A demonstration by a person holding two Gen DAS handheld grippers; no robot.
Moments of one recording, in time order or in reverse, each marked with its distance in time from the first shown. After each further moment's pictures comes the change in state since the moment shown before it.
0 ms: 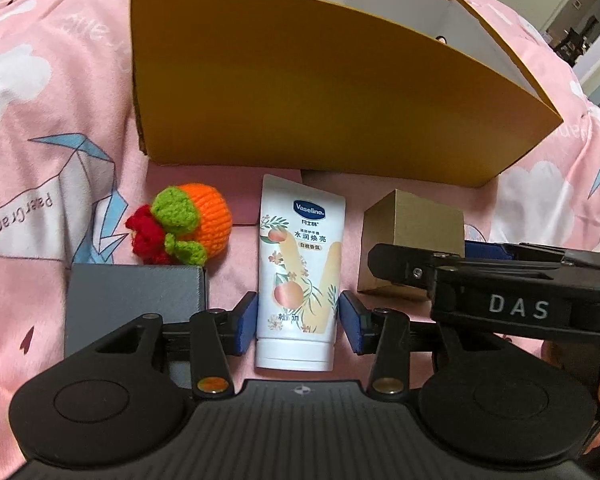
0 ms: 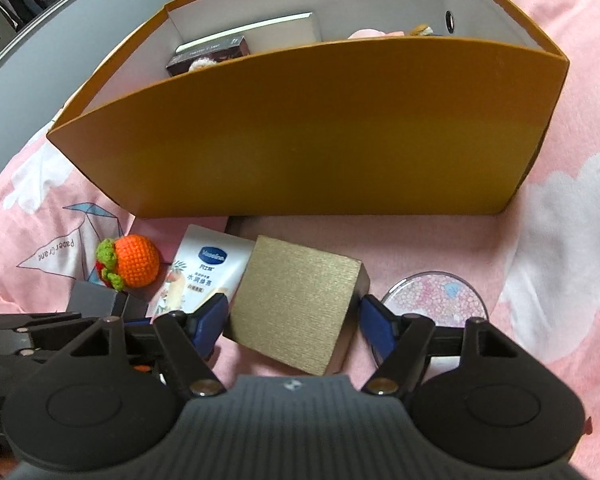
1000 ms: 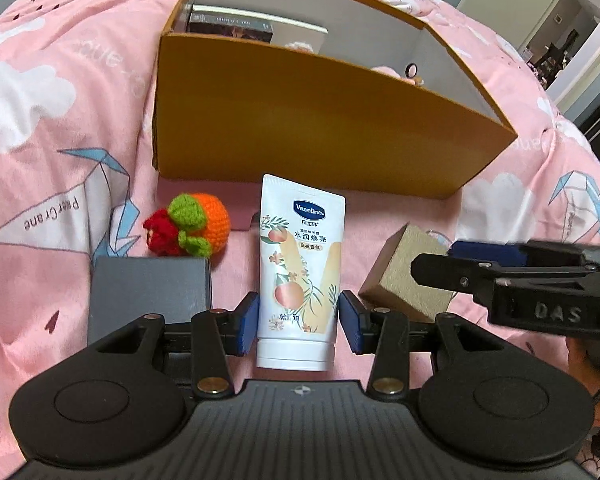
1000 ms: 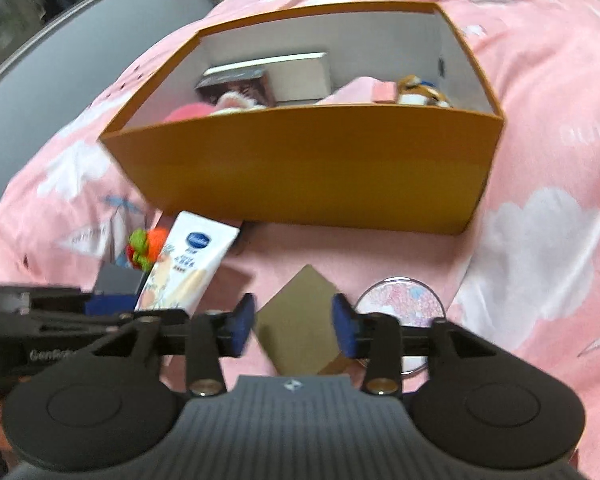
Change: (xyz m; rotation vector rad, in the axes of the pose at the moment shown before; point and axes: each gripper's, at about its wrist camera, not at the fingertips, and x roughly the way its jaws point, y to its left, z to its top) left arm -0.041 0.006 -0.014 -0.001 -0.066 -0.052; right arm -0.051 0.005 -0.002 -0.124 -0.045 0.008
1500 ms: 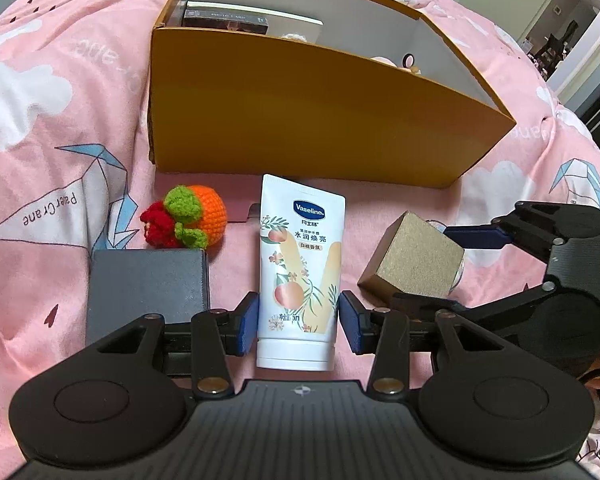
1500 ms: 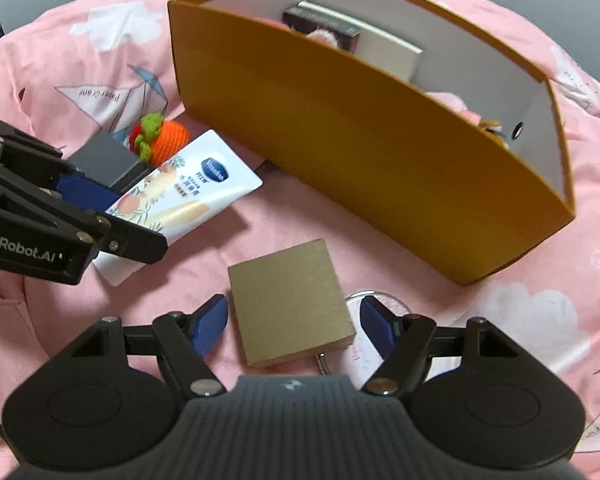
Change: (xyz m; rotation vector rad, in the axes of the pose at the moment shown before) left arm -0.005 -0.001 -0.004 0.021 0.008 0.014; right arm 0.026 0.020 -0.008 -0.456 0.123 -0.092
